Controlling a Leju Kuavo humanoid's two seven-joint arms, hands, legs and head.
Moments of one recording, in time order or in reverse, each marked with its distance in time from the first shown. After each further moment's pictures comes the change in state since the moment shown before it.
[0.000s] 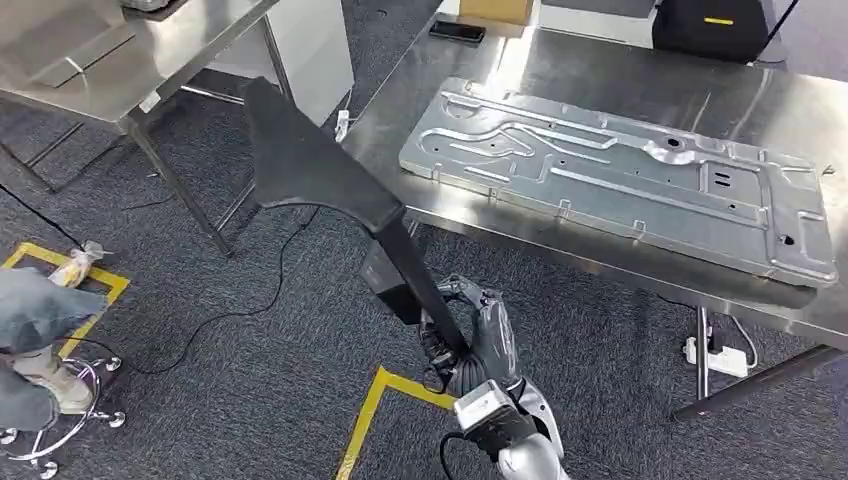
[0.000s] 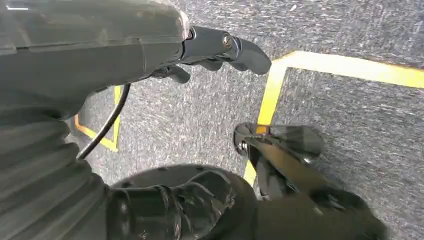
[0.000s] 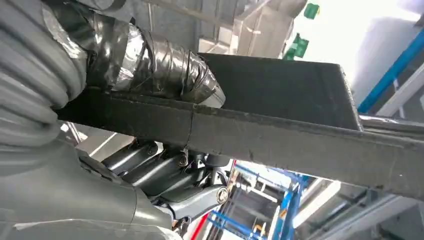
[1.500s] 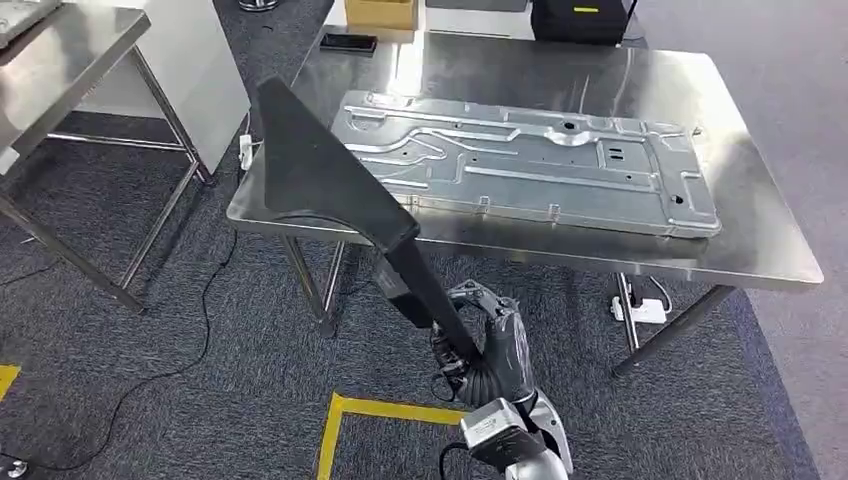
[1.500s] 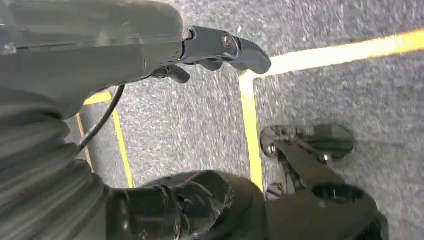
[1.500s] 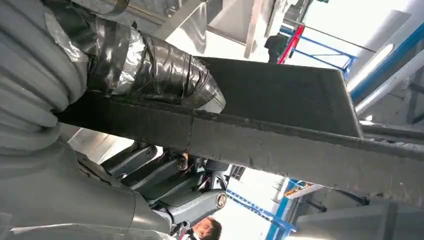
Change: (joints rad) left arm -0.006 0.000 -0.022 0.000 -0.065 -0.016 0.018; right arm 0.039 -0.022 0.000 -0.067 0.014 -0.072 0.011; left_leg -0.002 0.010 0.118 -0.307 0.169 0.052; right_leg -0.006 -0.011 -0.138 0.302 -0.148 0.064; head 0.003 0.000
